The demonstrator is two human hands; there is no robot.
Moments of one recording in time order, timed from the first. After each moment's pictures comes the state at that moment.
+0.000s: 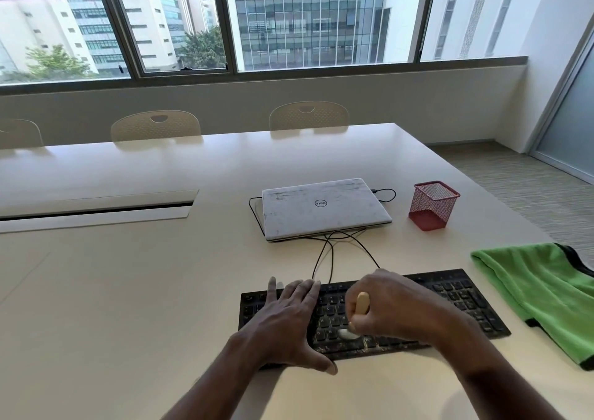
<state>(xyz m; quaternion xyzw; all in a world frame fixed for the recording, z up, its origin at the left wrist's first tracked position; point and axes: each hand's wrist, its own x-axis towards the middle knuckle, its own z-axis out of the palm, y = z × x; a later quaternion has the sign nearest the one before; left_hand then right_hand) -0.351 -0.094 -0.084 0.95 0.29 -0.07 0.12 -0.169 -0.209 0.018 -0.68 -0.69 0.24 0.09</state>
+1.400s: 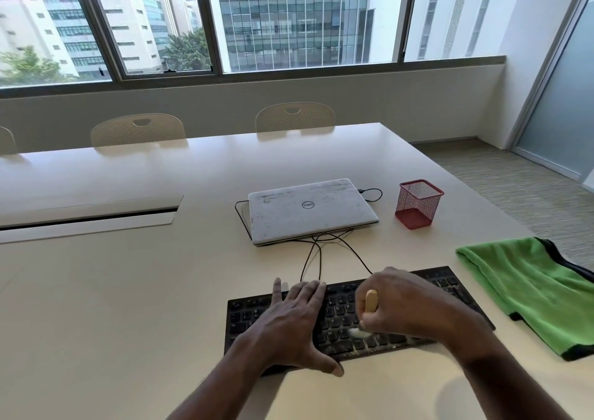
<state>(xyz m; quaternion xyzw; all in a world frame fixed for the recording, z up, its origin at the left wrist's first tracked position) -0.324 -0.098 -0.083 0.96 0.25 -0.07 0.12 -0.143 -0.219 0.016 -0.70 -0.67 0.22 0.09</state>
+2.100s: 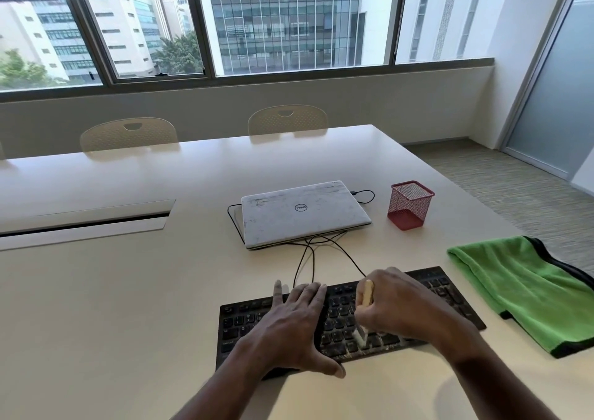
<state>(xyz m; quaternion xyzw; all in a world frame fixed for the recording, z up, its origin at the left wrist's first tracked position) -0.311 -0.102 -0.081 0.96 0.24 -0.08 0.11 -0.140 -0.222 0.009 -0.74 -0.61 0.23 0.15</state>
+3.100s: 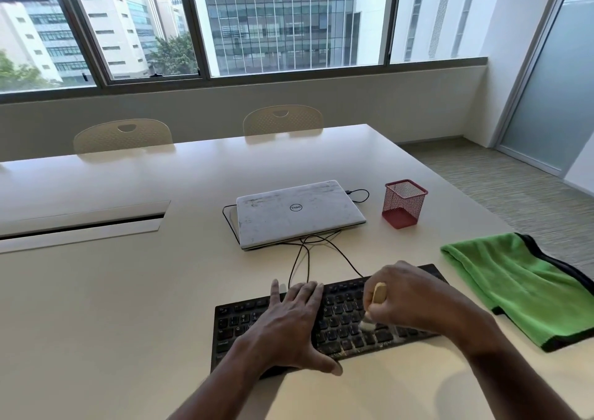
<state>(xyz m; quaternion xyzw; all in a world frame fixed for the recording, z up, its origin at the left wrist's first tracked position) -0.306 -0.103 -0.080 0.96 0.25 -0.09 0.10 -0.121 -0.234 0.022 -0.74 -0.62 0.21 0.13</state>
